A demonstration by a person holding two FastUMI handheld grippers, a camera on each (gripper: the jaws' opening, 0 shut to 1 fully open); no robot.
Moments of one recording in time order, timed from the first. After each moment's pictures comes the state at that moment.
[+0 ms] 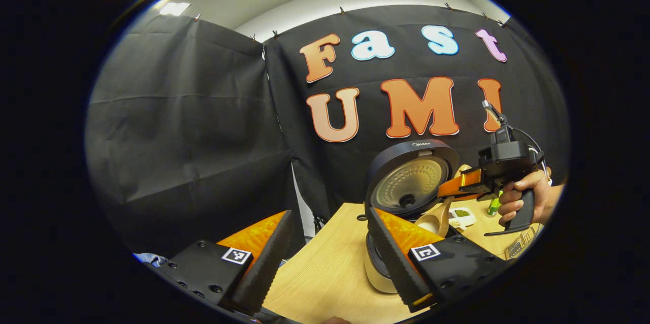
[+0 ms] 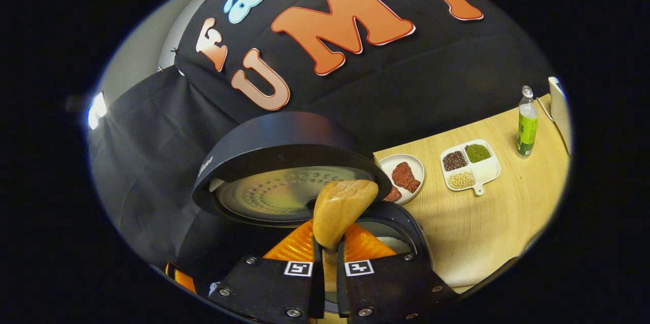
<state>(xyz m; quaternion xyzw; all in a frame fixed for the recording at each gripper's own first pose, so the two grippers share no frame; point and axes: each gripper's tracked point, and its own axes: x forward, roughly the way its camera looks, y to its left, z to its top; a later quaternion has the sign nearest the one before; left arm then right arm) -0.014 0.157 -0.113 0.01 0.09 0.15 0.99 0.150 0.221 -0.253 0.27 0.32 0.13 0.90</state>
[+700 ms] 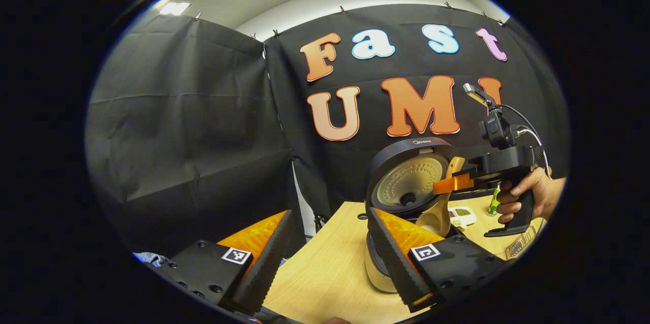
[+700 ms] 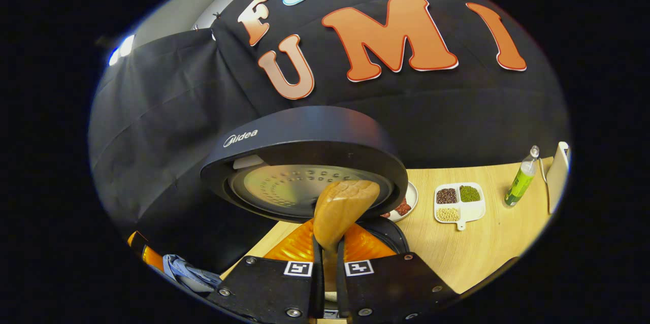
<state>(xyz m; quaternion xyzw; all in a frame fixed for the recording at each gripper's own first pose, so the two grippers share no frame) -0.016 0.155 -0.116 0.01 0.09 0.15 0.98 0.152 0.233 -0.241 0.13 0.28 0.15 0.94</state>
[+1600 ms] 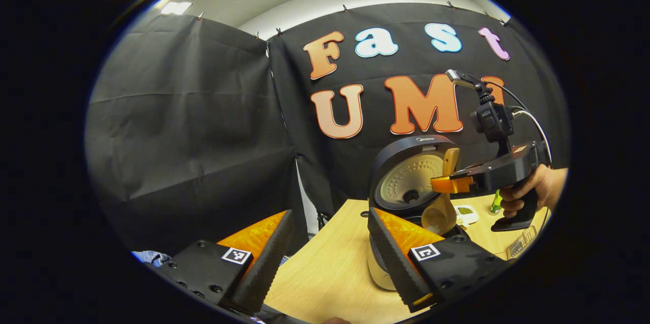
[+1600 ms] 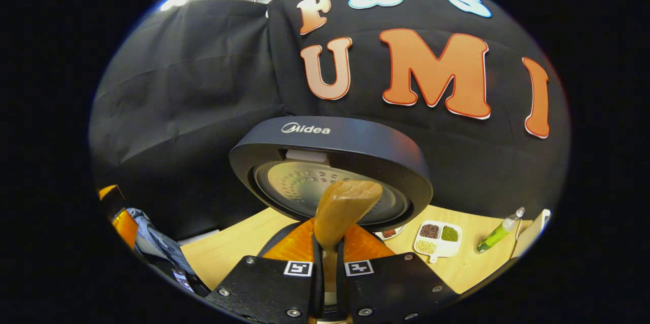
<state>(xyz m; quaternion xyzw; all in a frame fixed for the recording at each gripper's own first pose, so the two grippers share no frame) -0.022 0.157 -0.120 0.01 0.10 0.16 0.98 0.149 0.248 -0.226 -0.03 0.24 0.21 0.95</state>
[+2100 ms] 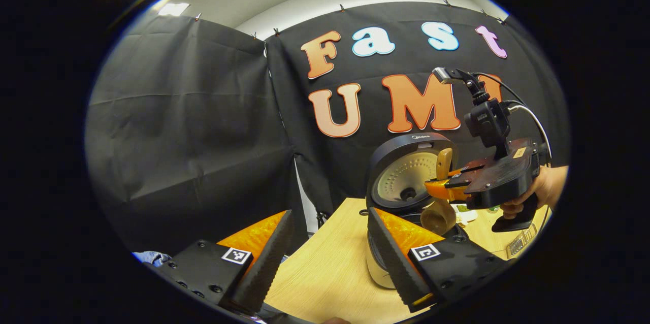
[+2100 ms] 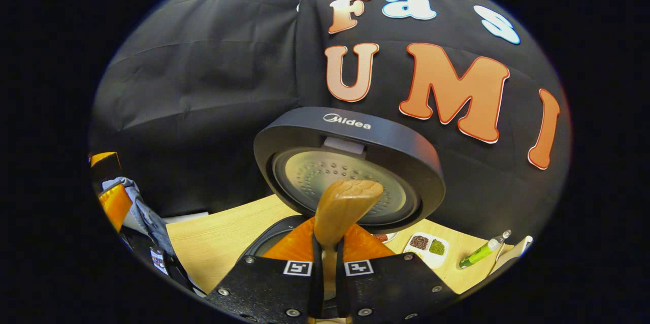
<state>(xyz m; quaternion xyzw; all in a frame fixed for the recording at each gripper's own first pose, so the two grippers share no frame) -0.027 0.149 -0.119 0.01 0.10 0.16 0.98 0.131 0.259 -0.232 -0.08 0.22 0.24 0.94</state>
